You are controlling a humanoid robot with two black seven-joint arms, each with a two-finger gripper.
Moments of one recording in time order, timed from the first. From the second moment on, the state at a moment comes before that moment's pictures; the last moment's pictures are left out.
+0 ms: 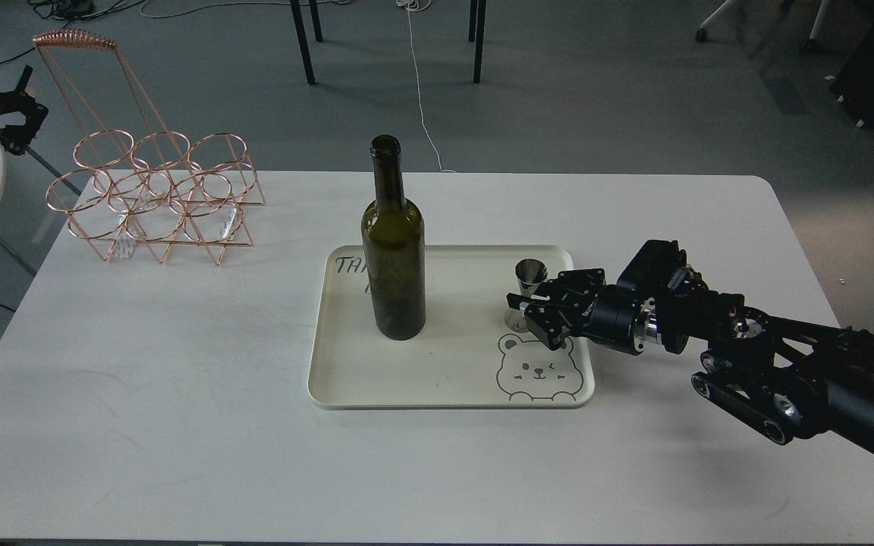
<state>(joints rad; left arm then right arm) -0.78 0.67 -0.81 -0.58 -0.45 -0.49 -0.14 0.76 -0.34 0.26 0.84 -1.99 -0.18 0.49</state>
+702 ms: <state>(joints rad) -0.78 0.68 -0.81 -0.58 -0.45 -0.49 -0.14 0.75 -0.54 0.36 0.88 -1.90 -0.31 0.49</state>
